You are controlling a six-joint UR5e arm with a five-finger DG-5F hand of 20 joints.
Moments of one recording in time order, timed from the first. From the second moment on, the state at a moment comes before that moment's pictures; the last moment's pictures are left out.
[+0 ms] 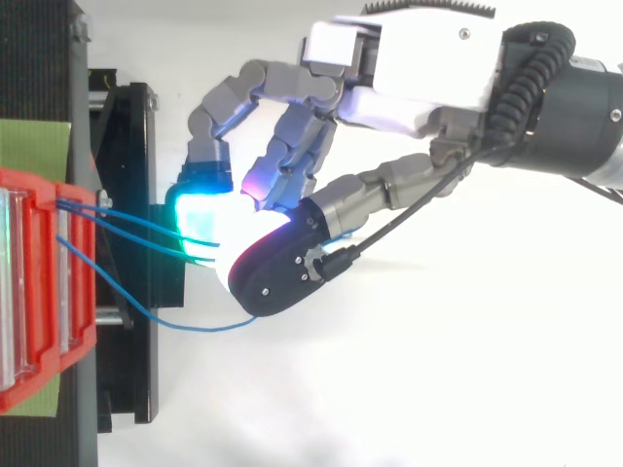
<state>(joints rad) 0.10 -2.31 -1.15 -2.78 -1.41 -0.13</state>
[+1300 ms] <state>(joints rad) 0.11 -2.31 -1.15 -2.78 -1.39 -0.13</state>
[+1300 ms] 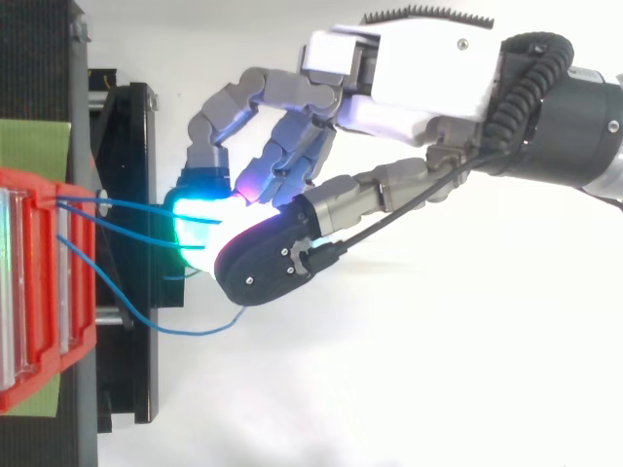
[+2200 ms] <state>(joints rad) 0.11 -2.31 -1.15 -2.78 -1.39 -0.13</state>
